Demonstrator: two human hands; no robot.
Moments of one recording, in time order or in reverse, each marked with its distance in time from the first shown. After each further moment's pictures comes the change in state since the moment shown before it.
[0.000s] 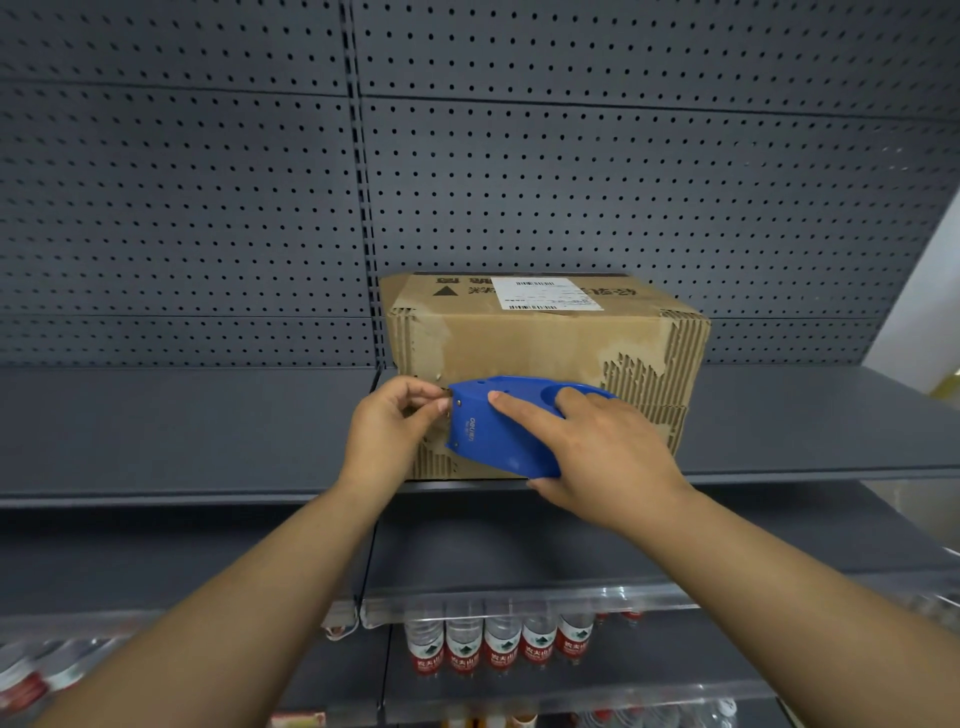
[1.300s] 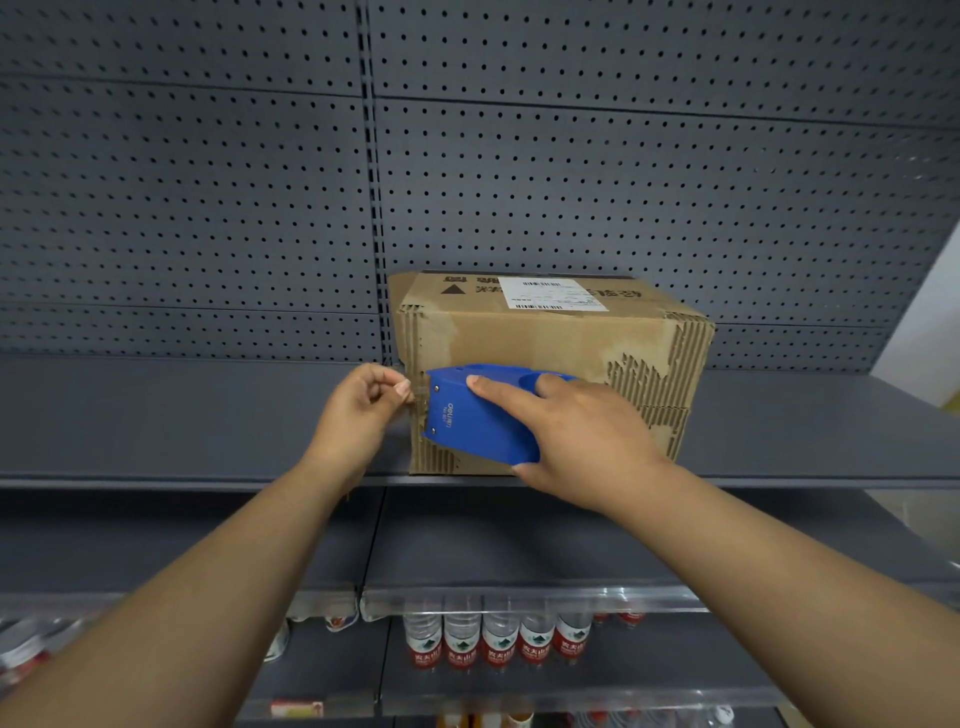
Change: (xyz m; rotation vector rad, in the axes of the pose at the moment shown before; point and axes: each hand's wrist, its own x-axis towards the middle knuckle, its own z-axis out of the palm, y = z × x) left_hand 0.012 -0.016 -0.026 -0.141 -0.042 -0.103; right_hand 0.014 -0.007 -0.022 0.087 -0.050 -0.097
